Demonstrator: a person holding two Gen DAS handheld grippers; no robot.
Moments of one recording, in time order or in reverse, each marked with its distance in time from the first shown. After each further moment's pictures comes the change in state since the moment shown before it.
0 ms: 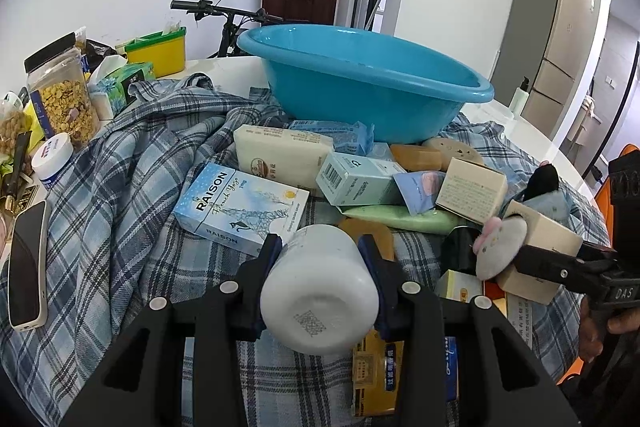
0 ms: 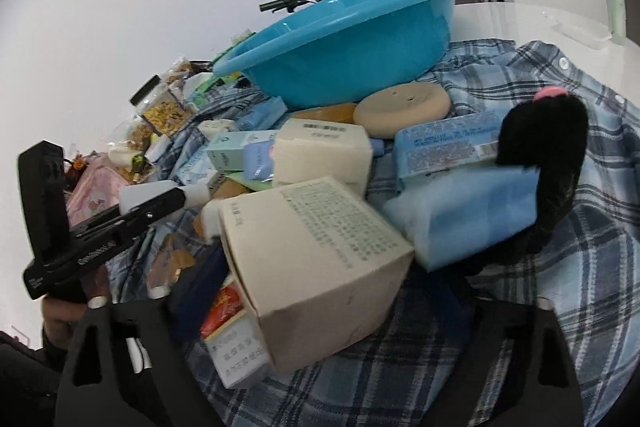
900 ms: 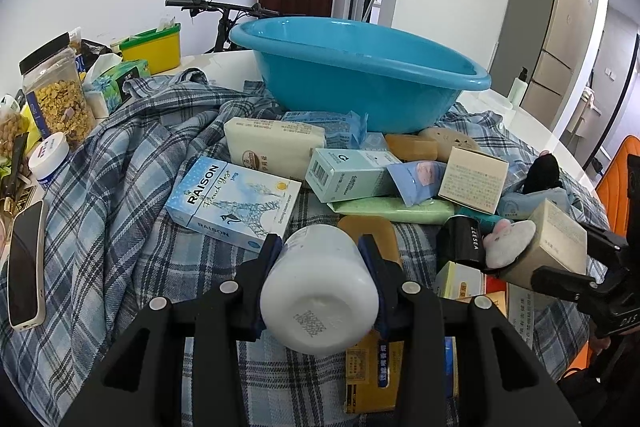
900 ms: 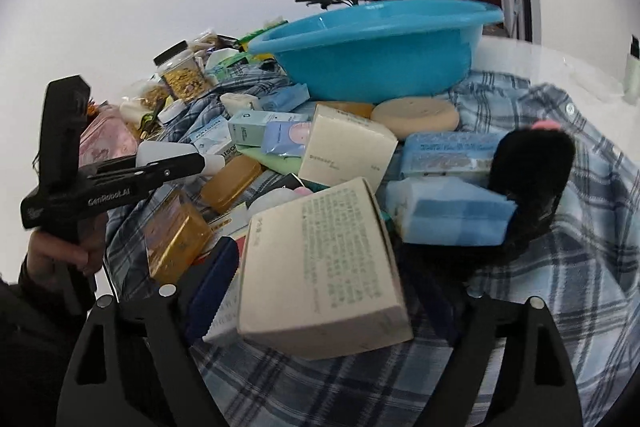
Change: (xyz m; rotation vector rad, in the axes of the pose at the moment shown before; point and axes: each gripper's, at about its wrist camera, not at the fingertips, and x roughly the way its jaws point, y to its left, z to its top) left arm 0.004 -0.007 -0.003 0.017 0.023 0.003; right arm -0.020 0.011 -0.014 -0.233 -0.010 -0.027
